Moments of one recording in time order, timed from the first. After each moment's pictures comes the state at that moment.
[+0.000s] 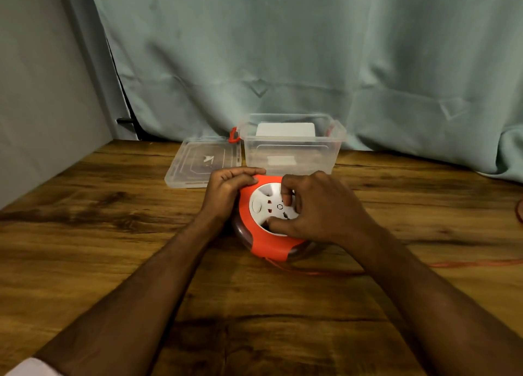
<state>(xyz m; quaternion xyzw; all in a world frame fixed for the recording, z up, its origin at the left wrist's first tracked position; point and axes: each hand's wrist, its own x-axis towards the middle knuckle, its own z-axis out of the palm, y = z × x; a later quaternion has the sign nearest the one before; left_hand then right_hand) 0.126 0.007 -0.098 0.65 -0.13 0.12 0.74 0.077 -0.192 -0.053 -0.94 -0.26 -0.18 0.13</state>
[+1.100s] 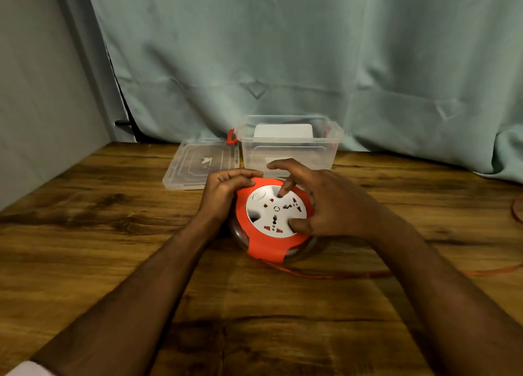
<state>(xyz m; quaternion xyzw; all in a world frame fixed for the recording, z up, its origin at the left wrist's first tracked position) 0.123 0.007 -0.097 0.67 -0.11 0.12 0.72 0.081 -0.216 -0.036 -0.92 -0.35 -0.10 0.17</state>
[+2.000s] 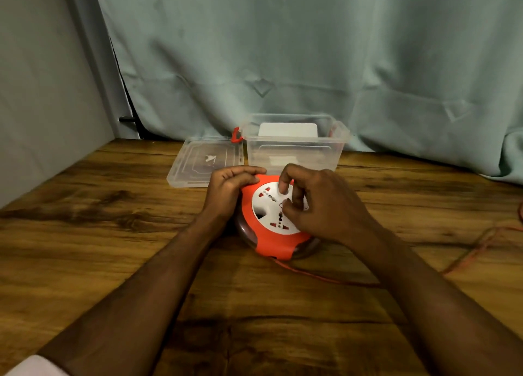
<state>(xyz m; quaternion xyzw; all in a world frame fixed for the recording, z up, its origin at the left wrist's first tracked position) 0.126 0.006 -0.097 0.66 -0.11 0.13 0.73 0.070 -0.190 -0.045 -0.92 -0.26 -0.17 0.22</state>
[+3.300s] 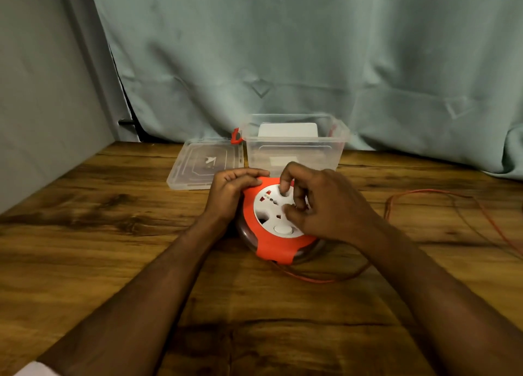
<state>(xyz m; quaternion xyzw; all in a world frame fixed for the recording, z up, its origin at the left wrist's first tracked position) 0.127 0.005 -0.097 0.65 -0.12 0.11 0.74 0.076 -0.198 -0.045 -0.91 -0.31 -0.17 0.22</state>
